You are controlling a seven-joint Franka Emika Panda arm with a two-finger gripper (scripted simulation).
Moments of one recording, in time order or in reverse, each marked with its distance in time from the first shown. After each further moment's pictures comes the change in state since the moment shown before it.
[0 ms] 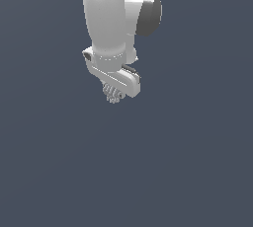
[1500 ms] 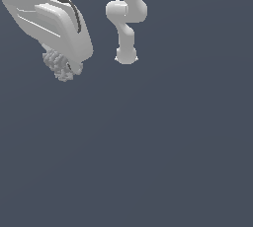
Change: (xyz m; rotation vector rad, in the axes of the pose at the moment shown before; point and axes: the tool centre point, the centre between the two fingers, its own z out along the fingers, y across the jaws) arm 0.110 0.041 -0.164 -0.002 0.000 -0.001
